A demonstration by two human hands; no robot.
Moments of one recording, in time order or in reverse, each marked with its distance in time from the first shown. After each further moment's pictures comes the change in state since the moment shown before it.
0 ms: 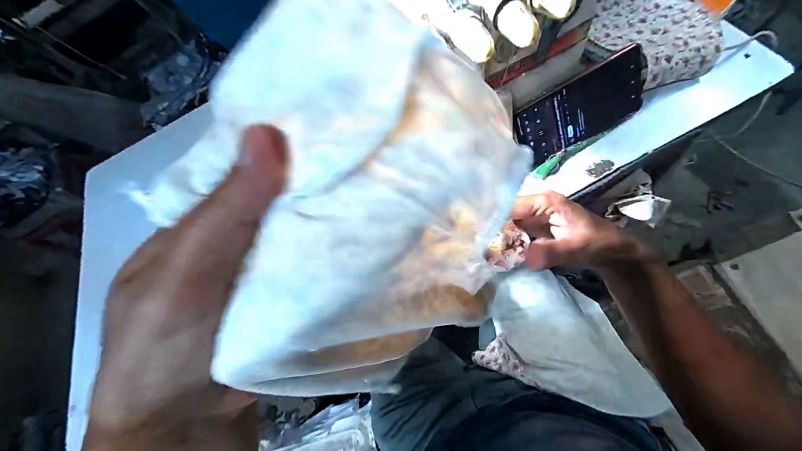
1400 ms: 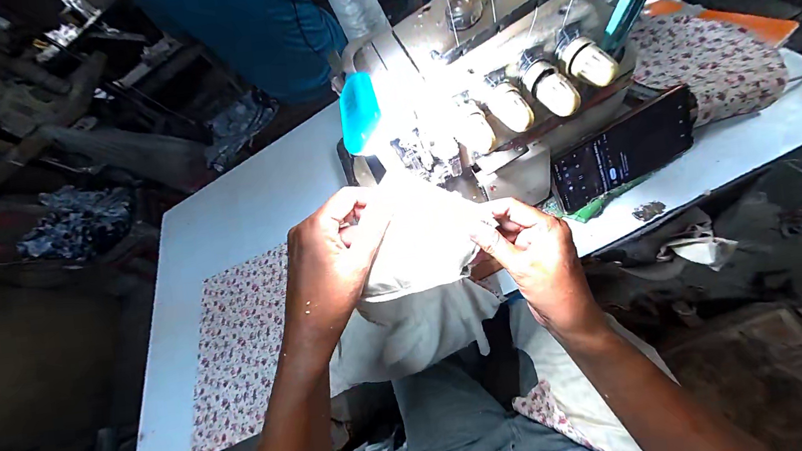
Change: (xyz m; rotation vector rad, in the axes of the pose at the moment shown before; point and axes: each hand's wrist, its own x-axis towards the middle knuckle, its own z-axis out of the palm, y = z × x) left_hand 0.066 -0.065 -0.045 0.993 0.099 0.231; right_hand 0.067 0.011 0.061 -0.068 0.786 0.035
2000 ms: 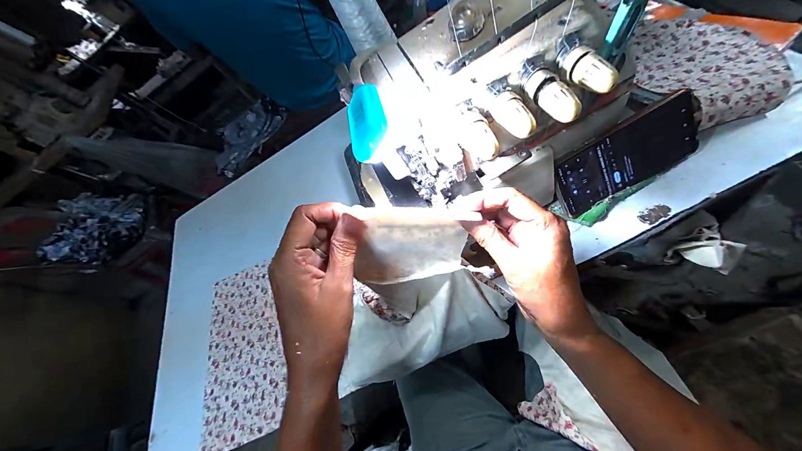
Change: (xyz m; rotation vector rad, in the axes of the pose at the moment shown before) left_hand -0.017 0.005 0.000 -0.209 0.216 -0.016; right_hand 0.007 -0.007 0.015 -0.002 0.043 -0.139
